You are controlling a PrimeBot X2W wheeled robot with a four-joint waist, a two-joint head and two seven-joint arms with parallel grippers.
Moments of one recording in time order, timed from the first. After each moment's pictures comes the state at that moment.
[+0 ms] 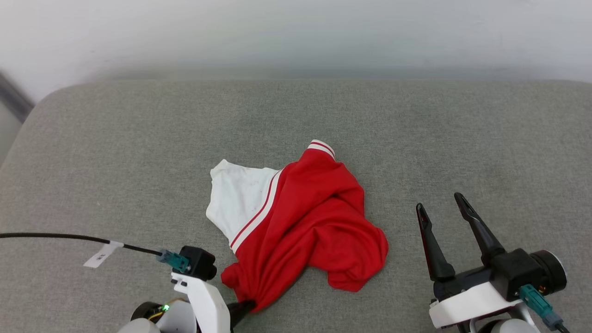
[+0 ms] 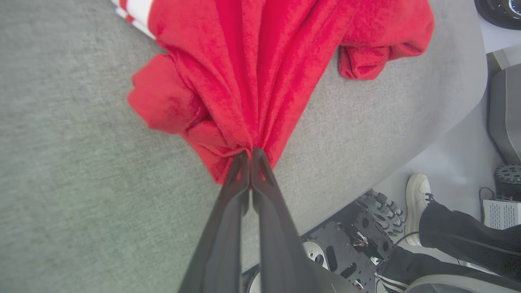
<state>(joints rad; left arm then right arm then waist) -0.21 0.53 -0.66 0.11 -1.00 -0.03 0.47 -0.04 -0.05 0.11 0.05 0.00 0.13 -0.26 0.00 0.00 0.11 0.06</state>
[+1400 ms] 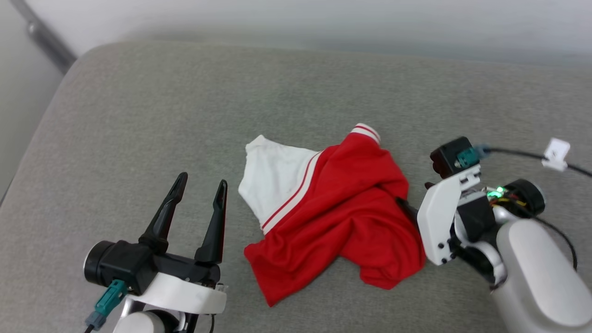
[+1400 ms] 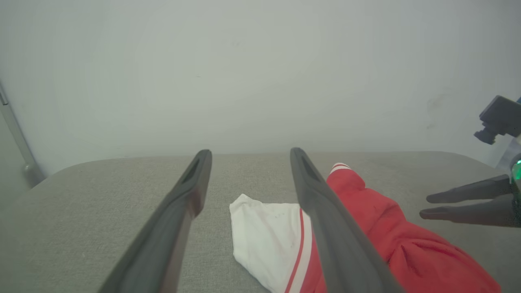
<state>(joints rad) -0.06 0.19 -0.18 -0.11 -0.28 -0.11 -0.26 -0.40 -0.20 0.29 0.16 0.26 0.13 0.66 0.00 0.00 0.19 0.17</state>
